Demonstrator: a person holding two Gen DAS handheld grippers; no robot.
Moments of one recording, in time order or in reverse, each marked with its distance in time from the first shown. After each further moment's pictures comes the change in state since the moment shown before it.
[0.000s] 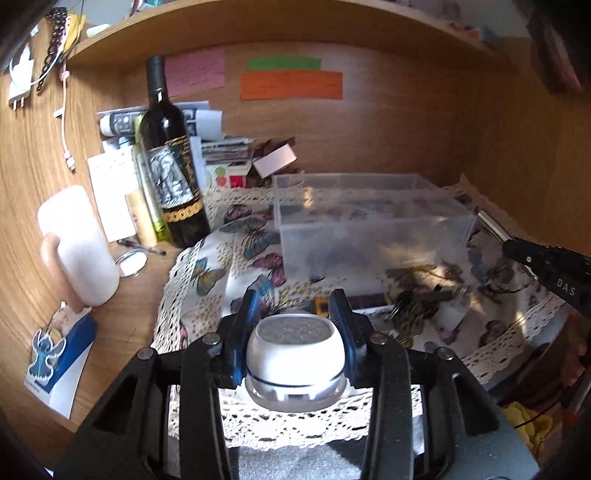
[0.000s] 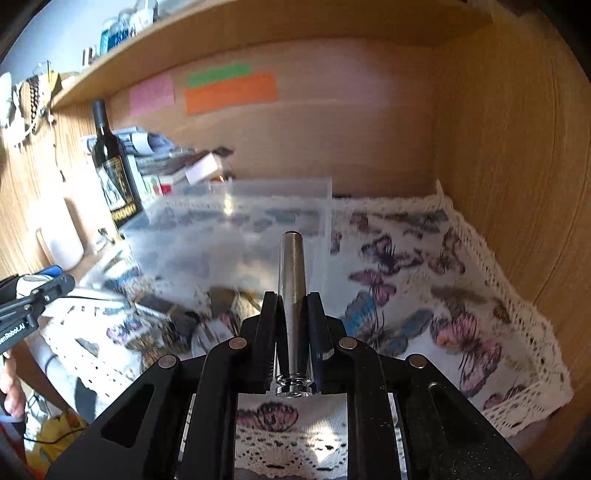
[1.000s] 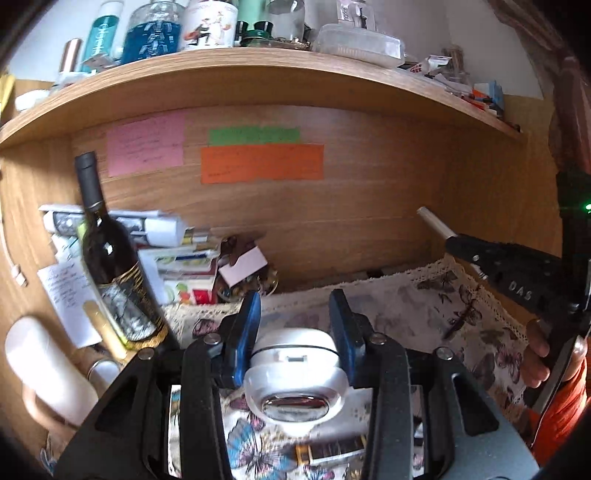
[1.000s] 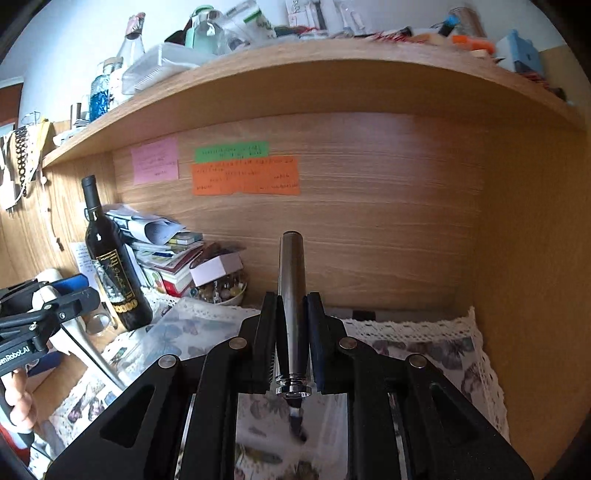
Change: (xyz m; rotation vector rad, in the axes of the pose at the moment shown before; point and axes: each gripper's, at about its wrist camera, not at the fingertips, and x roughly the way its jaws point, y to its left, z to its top) left arm 0.039 -0.004 0.140 0.017 -0.120 -0.114; right arm 0.045 0.005 0.135 -0.069 -0.144 0.075
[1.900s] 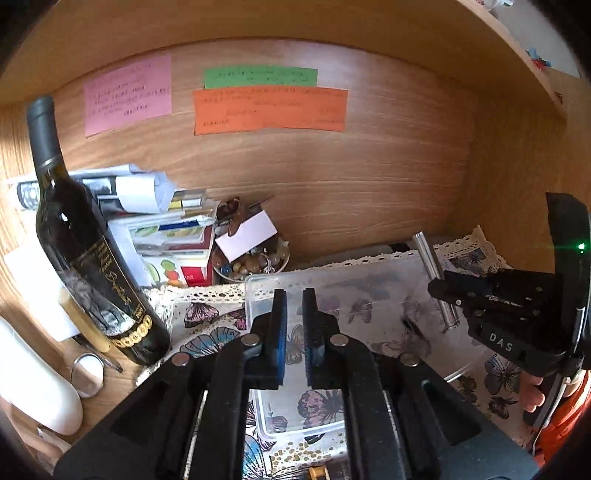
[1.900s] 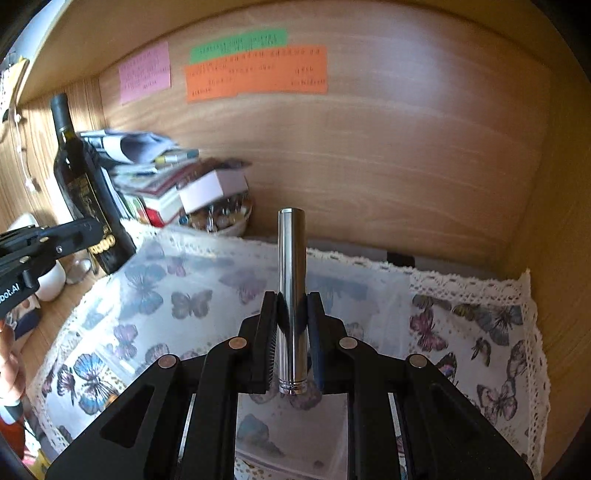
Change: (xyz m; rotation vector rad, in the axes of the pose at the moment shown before) left arm 0.077 0.017 -0.015 -0.020 0.141 0.021; right arm 0.089 0.006 -0.038 -0.047 0.265 0.046
